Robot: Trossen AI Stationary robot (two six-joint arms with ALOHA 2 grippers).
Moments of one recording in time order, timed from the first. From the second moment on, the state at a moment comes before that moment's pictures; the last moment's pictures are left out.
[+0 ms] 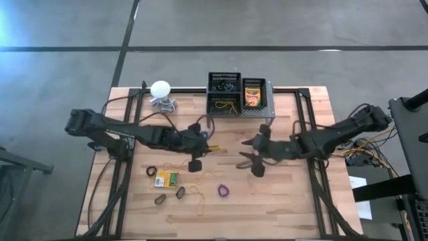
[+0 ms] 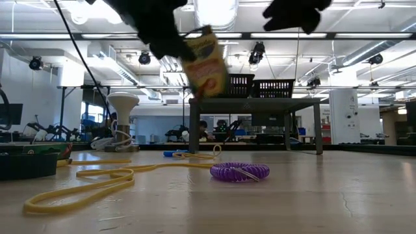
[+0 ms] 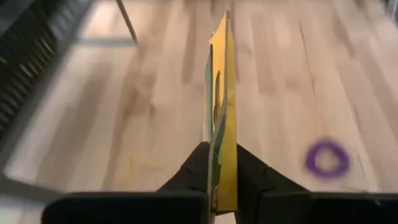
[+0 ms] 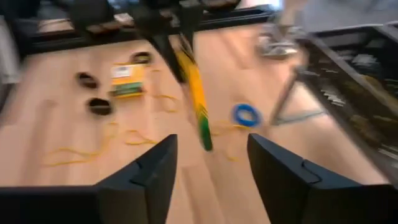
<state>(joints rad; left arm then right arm) -0.11 1.46 1.01 -0.26 -0.16 -0.06 0.34 1.22 0.93 -0.29 0.50 0.36</state>
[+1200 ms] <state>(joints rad) -0.11 1.47 1.01 -0.31 -0.02 0.00 0.14 1.69 1.23 -0.27 0.09 0.19</state>
